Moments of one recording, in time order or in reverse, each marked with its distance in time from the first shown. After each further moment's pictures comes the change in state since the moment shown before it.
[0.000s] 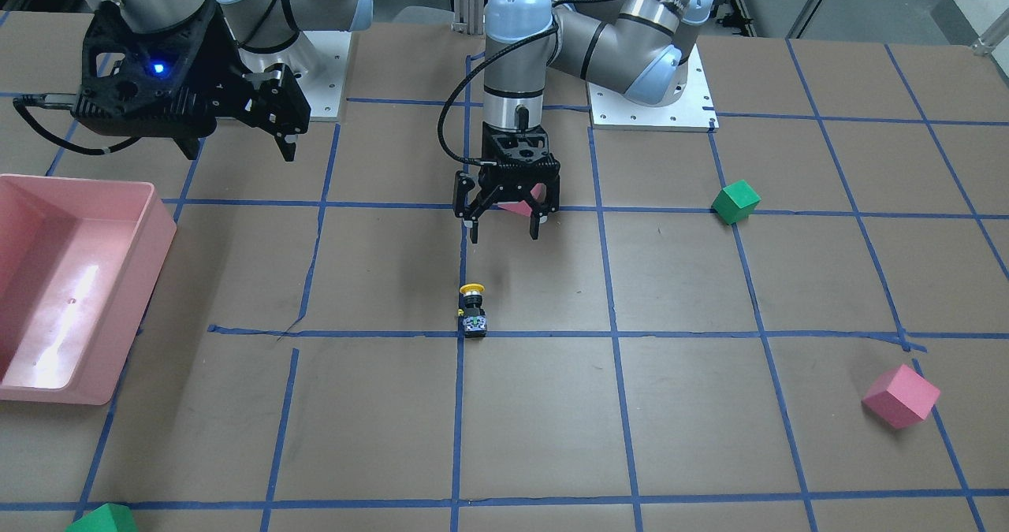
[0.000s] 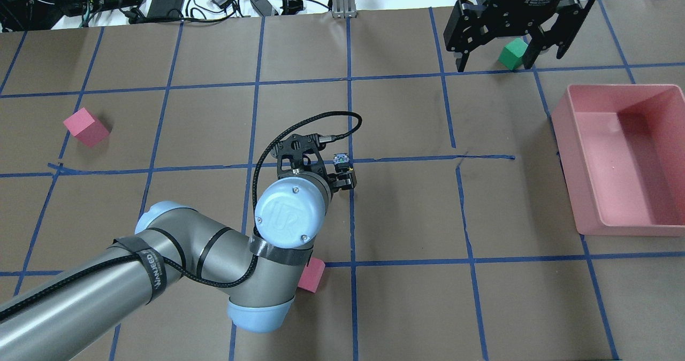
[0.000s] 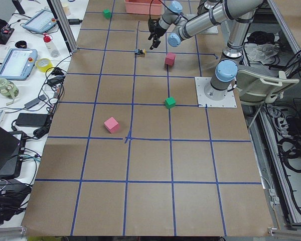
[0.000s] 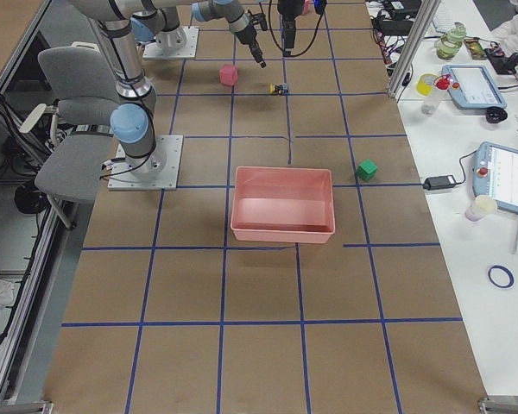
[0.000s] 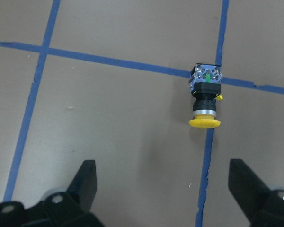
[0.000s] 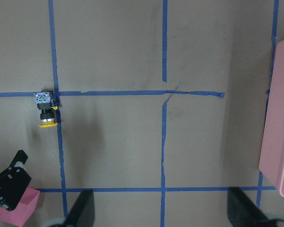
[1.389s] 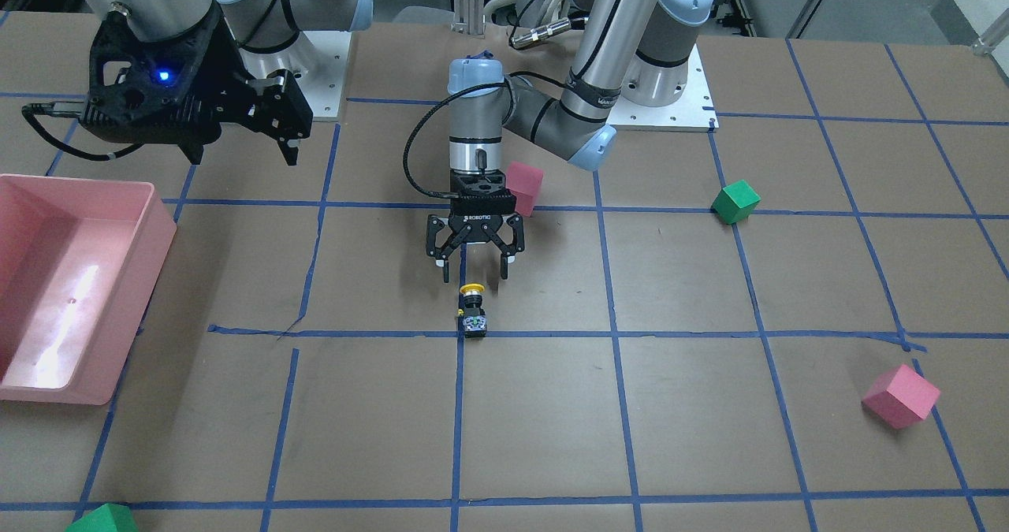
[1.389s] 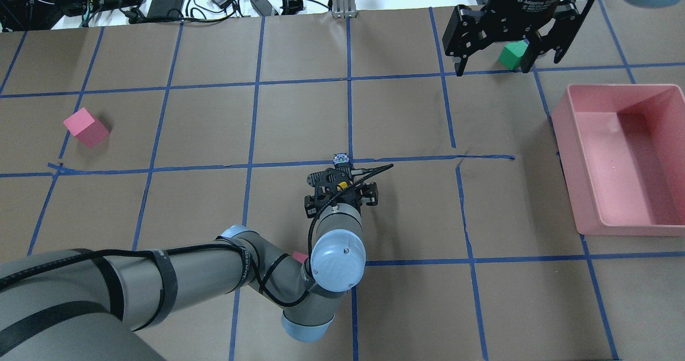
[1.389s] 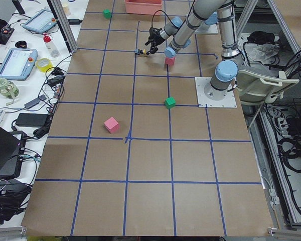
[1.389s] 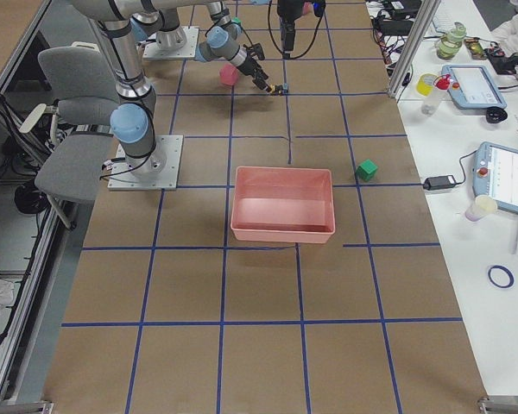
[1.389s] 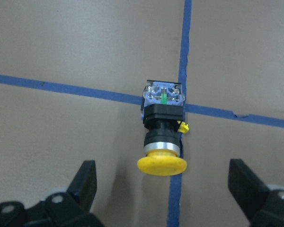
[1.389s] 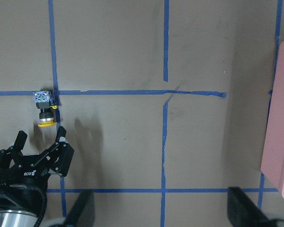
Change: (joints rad) left arm -0.117 -0.374 0.002 0.543 0.188 -0.016; right arm -0.001 -0.002 0.021 -0.024 0.002 -0.007
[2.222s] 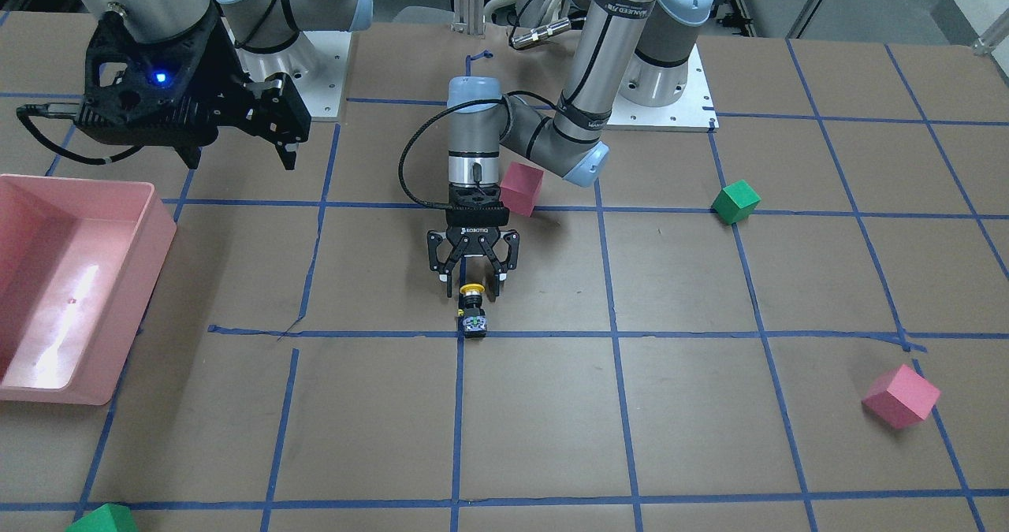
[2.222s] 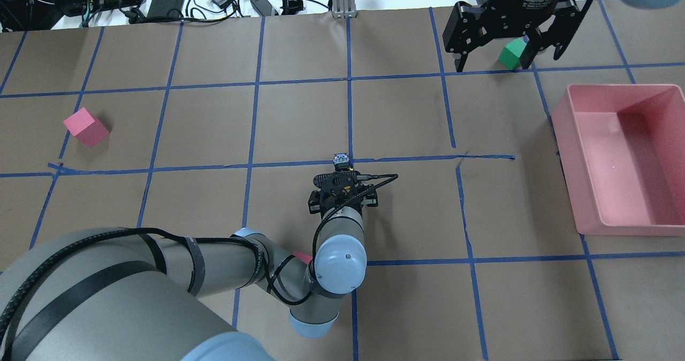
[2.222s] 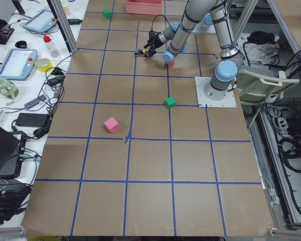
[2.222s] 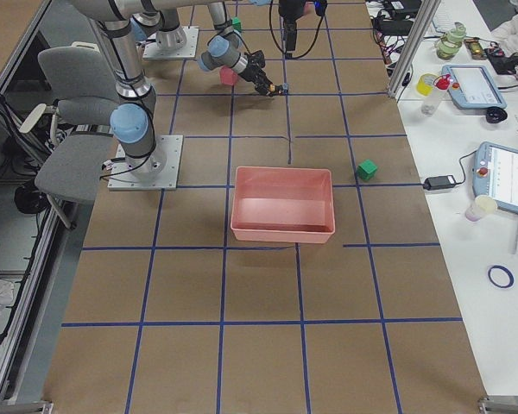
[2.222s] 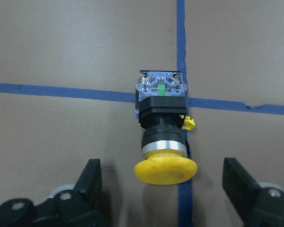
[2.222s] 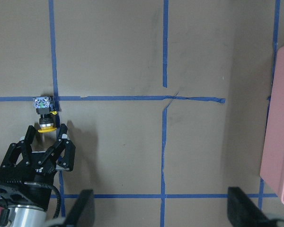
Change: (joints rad) left arm -0.001 -0.084 0.021 0.112 0.015 0.095; right arm -0.001 0.001 0.001 -0.015 -0.002 -0.001
